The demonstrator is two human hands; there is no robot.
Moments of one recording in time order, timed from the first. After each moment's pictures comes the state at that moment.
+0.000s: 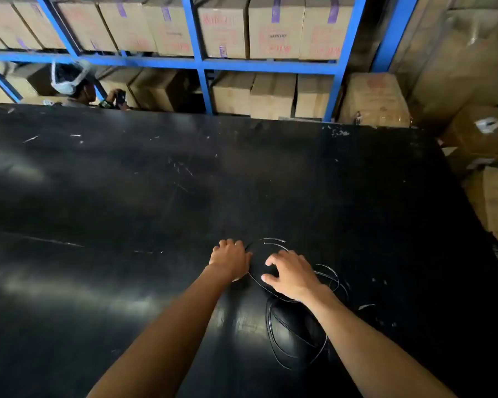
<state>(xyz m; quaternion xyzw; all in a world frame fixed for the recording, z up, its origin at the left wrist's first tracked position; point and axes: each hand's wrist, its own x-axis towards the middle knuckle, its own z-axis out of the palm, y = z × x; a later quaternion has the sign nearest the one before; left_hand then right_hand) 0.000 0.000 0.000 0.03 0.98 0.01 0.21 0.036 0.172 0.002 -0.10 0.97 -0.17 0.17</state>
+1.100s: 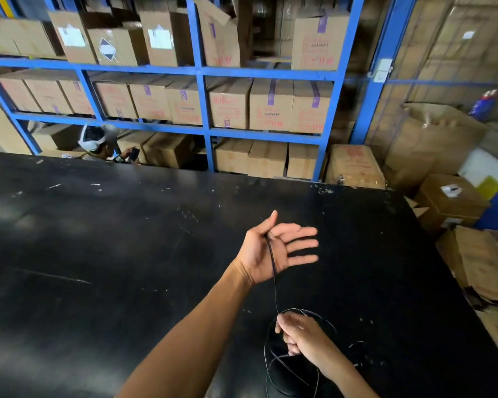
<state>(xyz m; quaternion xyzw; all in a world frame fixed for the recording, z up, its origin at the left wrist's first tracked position) 0.010 0.050 0.164 0.10 0.28 0.88 0.36 0.129 0.195 0.053 0.03 0.71 -0.66 0.25</state>
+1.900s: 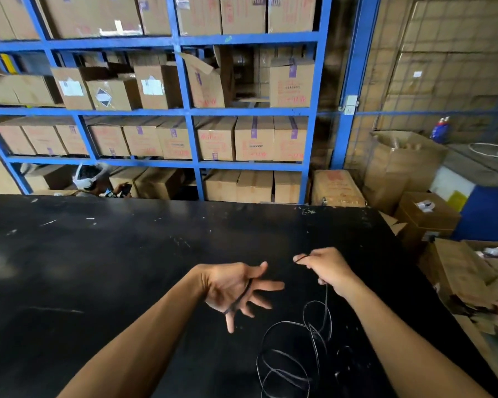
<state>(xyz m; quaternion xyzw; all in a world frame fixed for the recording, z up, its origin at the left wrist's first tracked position) 0.065 0.006 0.223 0.11 0.63 0.45 0.62 0.057 0.258 0.178 0.16 0.84 -0.52 0.01</state>
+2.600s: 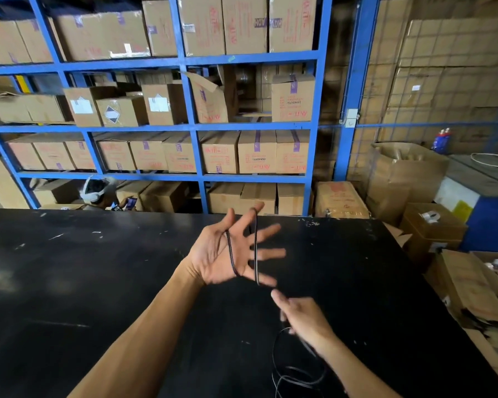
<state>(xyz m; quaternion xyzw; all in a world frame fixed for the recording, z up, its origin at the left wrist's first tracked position) 0.057 -0.012 0.280 0.25 0.33 0.77 0.48 0.121 0.194 0.147 0.08 0.82 -0.56 0.05</state>
